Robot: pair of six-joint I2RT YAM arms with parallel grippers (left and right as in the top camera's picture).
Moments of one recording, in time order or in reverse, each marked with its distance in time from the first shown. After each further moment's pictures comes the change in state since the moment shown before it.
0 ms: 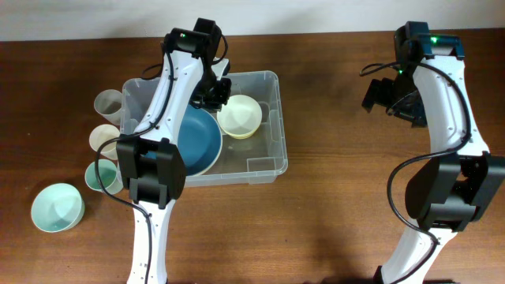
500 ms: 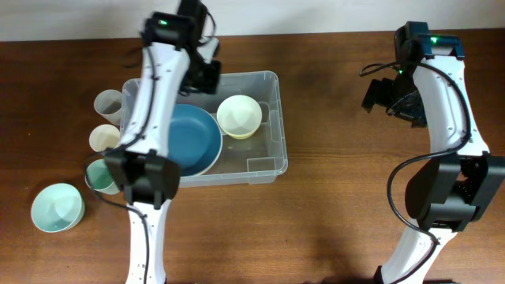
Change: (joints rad) left arm 0.051 -0.035 0.271 -0.168 -0.034 0.000; right arm 0.000 0.000 0.000 0.000 0.000 0.000
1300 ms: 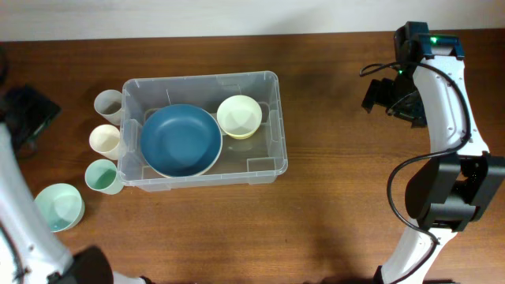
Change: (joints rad) left arm 0.646 -0.725 -0.510 -0.043 -0.270 -0.506; right arm 0.000 0.000 0.000 0.001 0.000 0.000
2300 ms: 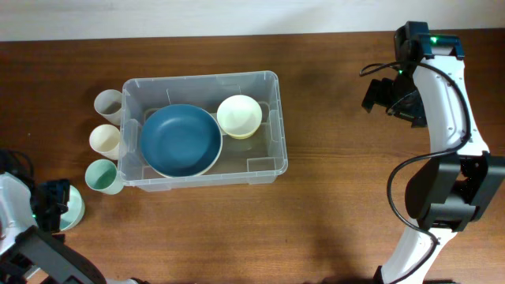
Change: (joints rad) left arm 0.319 -0.034 -1.017 0.615 0.050 -0.352; right arm 0.000 0.000 0.000 0.000 0.000 0.000
